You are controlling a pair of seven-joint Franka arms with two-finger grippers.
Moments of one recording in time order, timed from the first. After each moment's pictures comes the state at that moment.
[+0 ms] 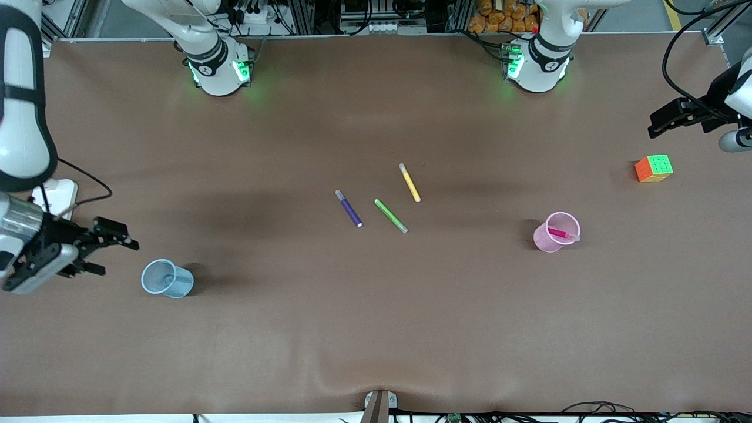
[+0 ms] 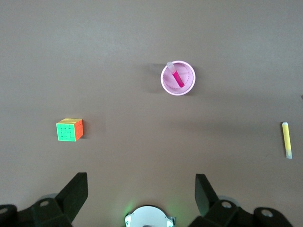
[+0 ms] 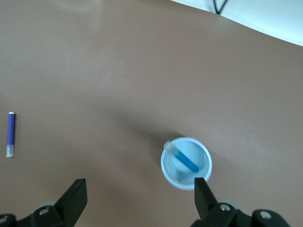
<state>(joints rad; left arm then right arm) -0.04 -0.07 0.01 -1.62 0.06 1.47 -0.11 -0.09 0.32 -0.05 -1.58 0.35 1.94 -0.74</state>
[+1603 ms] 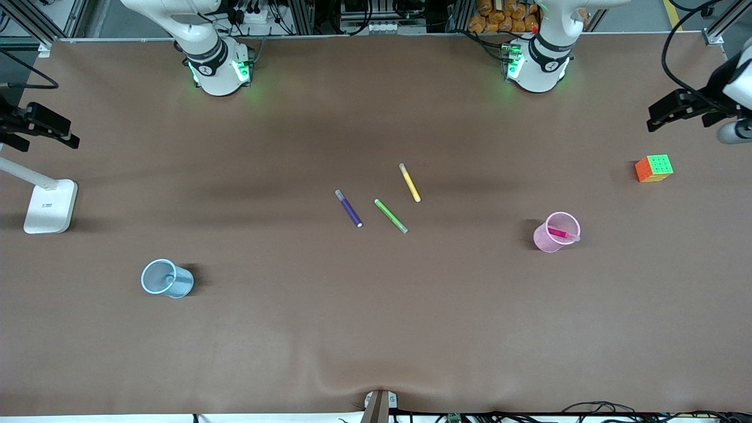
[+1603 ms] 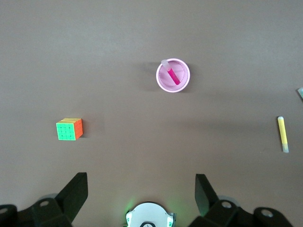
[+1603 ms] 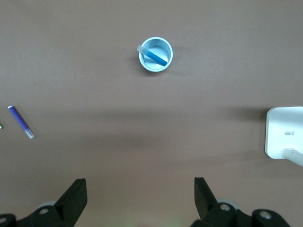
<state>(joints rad) -0.04 -0.07 -0.03 -1.59 0.06 1.43 -0.11 -0.03 -0.07 -0.08 -1.62 0.05 1.52 -0.13</state>
